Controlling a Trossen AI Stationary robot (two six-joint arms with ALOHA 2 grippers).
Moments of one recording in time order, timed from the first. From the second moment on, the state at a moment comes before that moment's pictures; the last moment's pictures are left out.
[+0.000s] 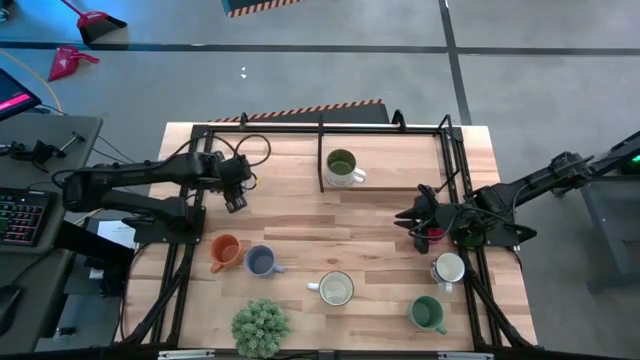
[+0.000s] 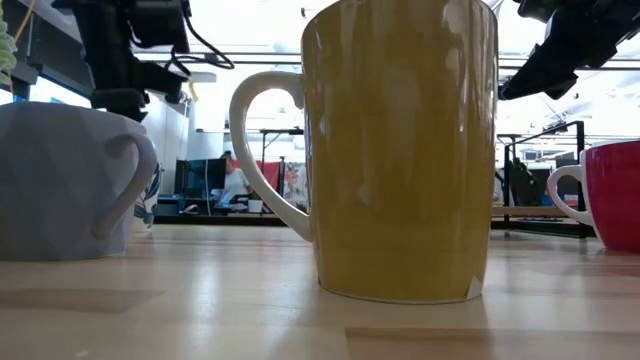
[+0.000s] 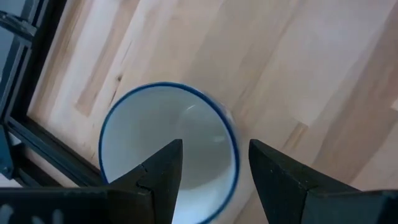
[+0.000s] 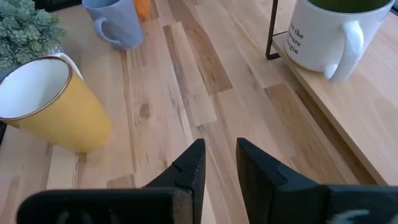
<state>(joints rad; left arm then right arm) 0.30 1.06 0.76 -1.02 -0.32 -0.14 0.39 0.75 0.58 -0.50 0.43 0.51</state>
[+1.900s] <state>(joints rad) 0.41 1.32 0.81 -0.73 -0.14 0.02 0.39 0.75 0.58 -0.50 0.39 0.55</state>
